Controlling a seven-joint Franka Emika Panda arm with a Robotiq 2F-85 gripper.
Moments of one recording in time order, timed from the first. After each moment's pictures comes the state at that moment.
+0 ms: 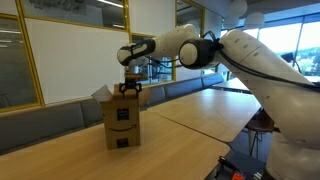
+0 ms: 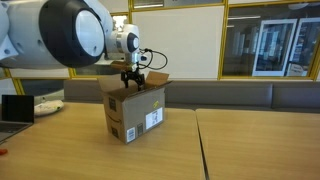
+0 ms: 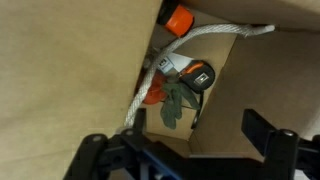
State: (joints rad) arm 0.07 0.82 0.00 -0.95 0.05 1.86 0.31
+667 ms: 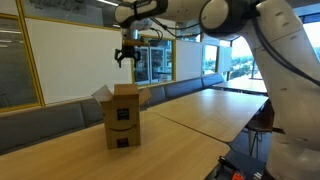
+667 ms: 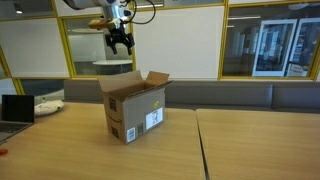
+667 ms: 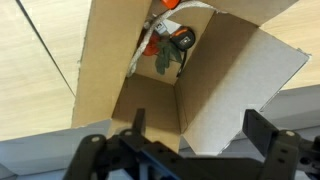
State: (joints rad) arm 0.15 0.43 -0.02 -1.13 -0.08 1.86 0.33
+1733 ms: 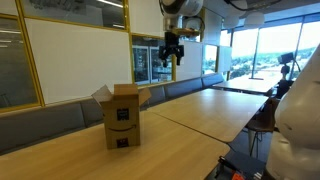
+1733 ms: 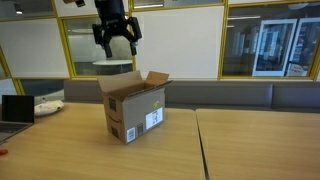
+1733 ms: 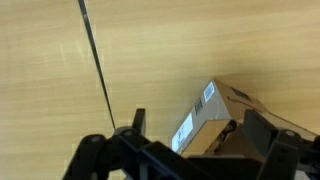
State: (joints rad) arm 0.04 -0.30 -0.05 -1.98 -0.12 1.80 0.10
